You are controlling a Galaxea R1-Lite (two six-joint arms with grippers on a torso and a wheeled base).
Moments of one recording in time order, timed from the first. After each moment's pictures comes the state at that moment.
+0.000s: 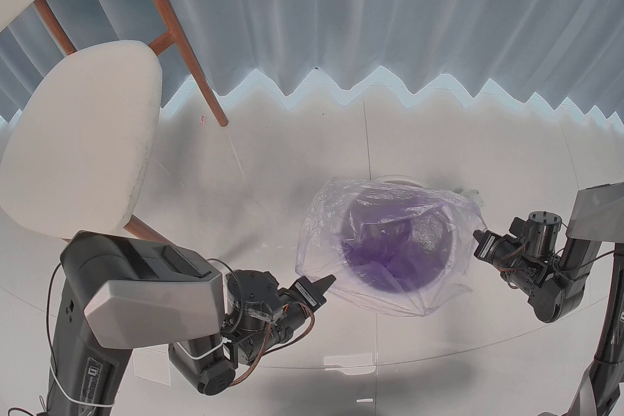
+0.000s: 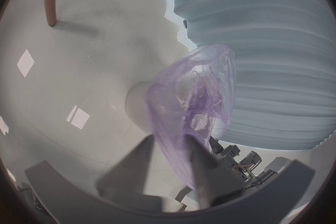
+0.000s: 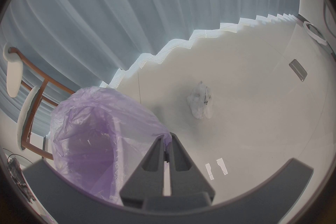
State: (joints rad) left arm -0.69 2.43 -0.65 -1.54 -0.01 -1.16; right arm 0.11 2.23 -0.48 -1.41 0.05 0.45
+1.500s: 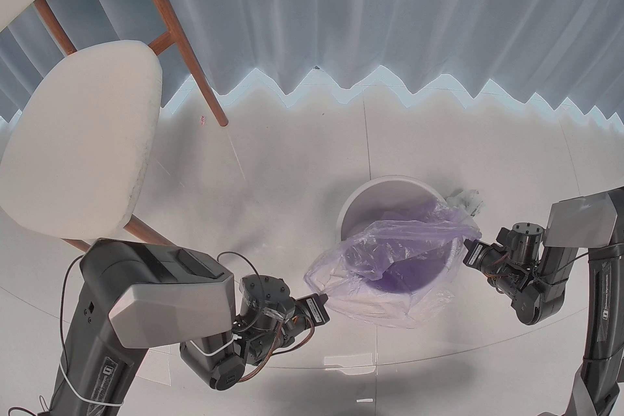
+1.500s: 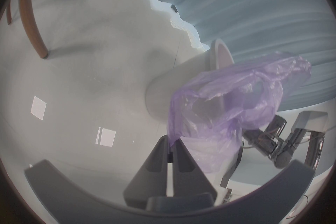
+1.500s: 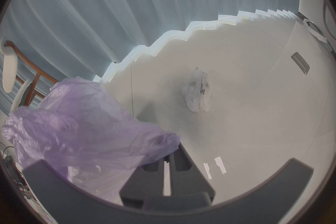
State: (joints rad) left arm -0.68 2.51 -0.73 -1.38 0.01 -0.81; right arm 0.10 2.42 -0.59 -1.47 0.05 0.44
